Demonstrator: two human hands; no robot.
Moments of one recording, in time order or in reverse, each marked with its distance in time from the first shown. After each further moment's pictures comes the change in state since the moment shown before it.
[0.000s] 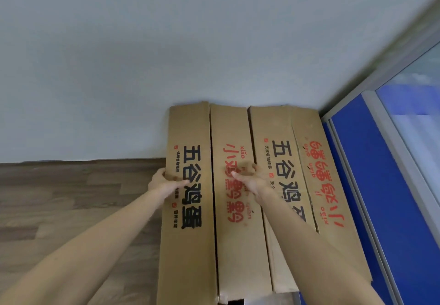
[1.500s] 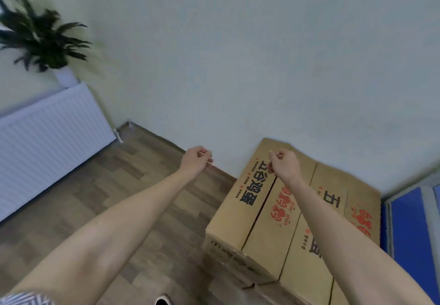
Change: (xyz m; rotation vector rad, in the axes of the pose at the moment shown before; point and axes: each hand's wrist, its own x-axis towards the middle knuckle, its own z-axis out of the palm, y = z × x) left_hand -0.331 -0.045 -0.124 -0.380 0.428 0.354; right_hand -0.274 -0.065 -0.002 -0.522 -0.169 -0.760
